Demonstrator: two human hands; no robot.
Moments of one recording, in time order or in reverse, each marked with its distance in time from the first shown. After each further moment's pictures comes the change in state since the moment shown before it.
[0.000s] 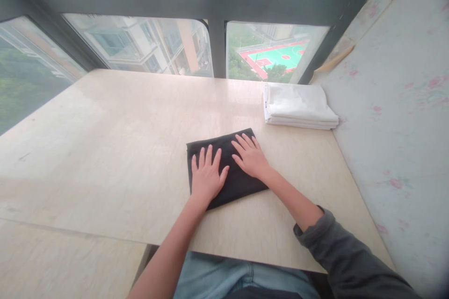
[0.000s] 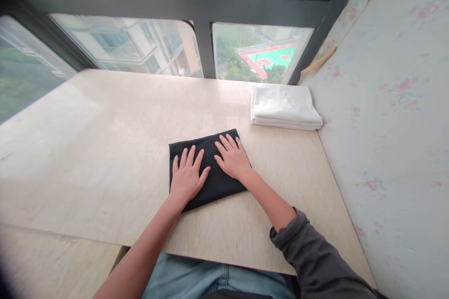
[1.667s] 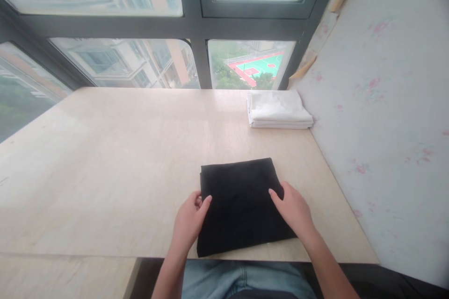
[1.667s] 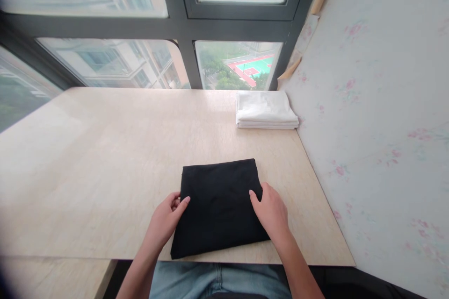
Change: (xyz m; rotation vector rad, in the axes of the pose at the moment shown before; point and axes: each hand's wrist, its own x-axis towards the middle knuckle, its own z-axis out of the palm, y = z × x) left_hand -0.067 -0.001 -0.032 -0.601 -0.333 -0.473; right_hand -0.169 0.001 -0.048 0.128 -0.075 0.876
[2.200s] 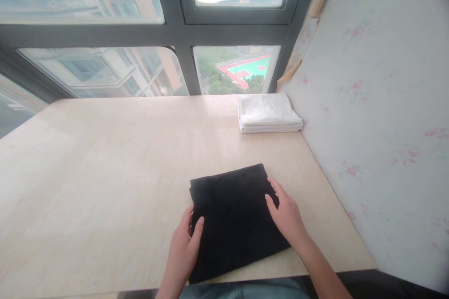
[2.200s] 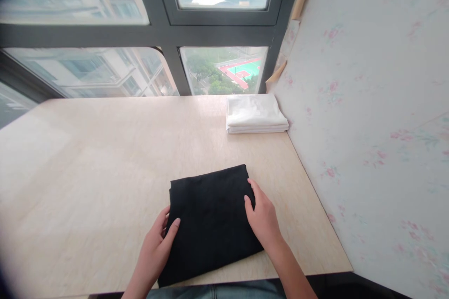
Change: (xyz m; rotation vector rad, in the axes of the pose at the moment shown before) left_hand -0.009 -0.012 0.019 -0.265 0.024 -0.040; right_hand 0.006 0.005 0.007 0.387 0.142 -0.149
